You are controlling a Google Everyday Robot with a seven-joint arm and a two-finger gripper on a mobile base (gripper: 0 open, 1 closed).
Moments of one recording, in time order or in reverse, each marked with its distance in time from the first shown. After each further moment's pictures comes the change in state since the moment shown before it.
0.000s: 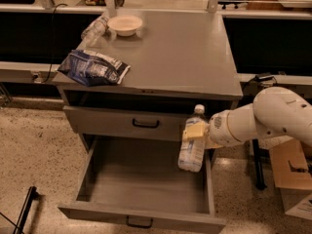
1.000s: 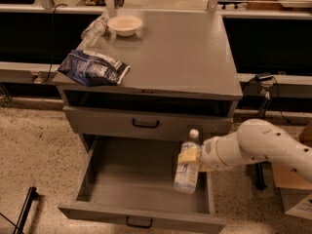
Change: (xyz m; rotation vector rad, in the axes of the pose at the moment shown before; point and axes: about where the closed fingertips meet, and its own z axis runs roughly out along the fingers) arm -0.046 0.043 0.064 -0.025 -0.059 0.049
